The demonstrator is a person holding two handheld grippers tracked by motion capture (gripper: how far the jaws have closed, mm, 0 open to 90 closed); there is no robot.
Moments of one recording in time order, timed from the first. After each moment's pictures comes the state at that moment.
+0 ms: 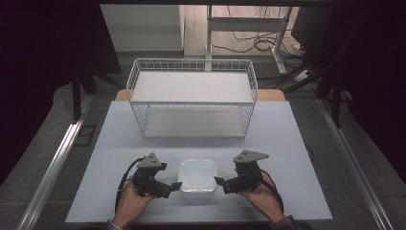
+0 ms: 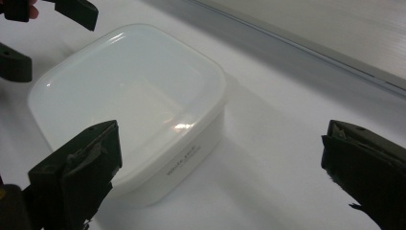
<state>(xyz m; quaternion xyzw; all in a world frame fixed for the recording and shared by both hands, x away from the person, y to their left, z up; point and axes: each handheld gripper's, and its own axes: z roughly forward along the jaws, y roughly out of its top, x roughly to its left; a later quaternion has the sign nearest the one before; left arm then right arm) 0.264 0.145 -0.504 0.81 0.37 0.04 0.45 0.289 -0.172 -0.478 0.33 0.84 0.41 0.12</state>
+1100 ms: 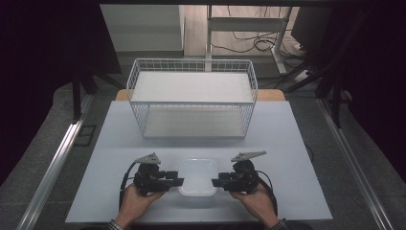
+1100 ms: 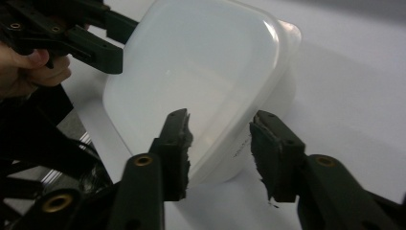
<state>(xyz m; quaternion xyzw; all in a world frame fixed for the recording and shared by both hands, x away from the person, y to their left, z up) 0.261 0.150 -0.501 0.78 0.39 -0.03 0.48 0.284 -0.169 -0.476 0.38 0.83 0.40 -0.04</state>
